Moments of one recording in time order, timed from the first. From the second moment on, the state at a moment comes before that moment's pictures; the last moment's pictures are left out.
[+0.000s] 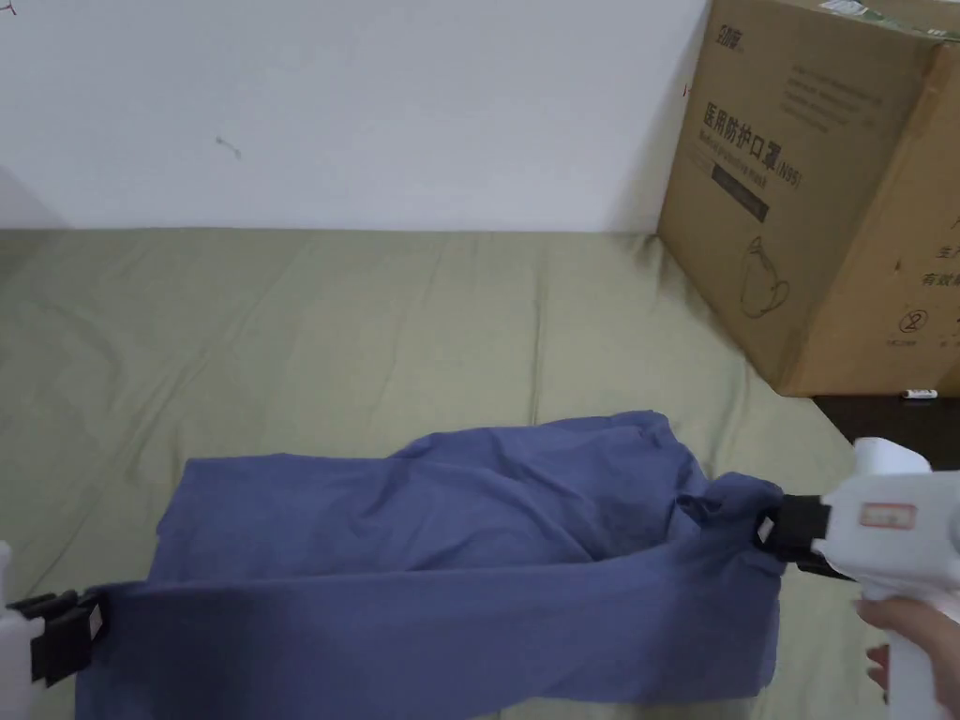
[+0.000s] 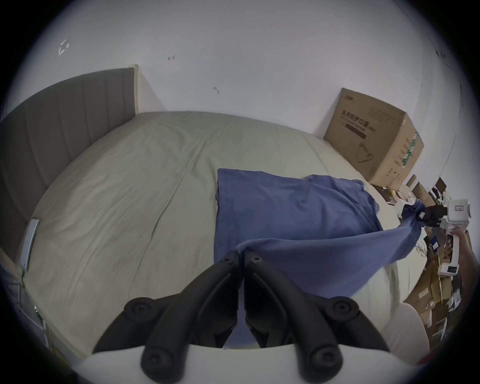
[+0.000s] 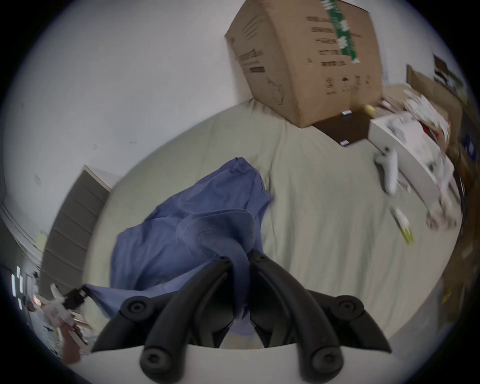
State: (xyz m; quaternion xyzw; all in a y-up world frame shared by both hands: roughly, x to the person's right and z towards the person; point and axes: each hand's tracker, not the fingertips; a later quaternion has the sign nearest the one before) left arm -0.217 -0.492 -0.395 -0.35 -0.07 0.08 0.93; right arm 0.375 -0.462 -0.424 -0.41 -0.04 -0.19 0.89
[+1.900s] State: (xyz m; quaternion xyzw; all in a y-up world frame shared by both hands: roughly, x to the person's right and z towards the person) left arm -0.164 -0.560 -0.386 -0.49 -0.06 -0.05 0.87; right arm 0.351 -0.444 -0.276 -0.31 0.03 -0.10 0.94
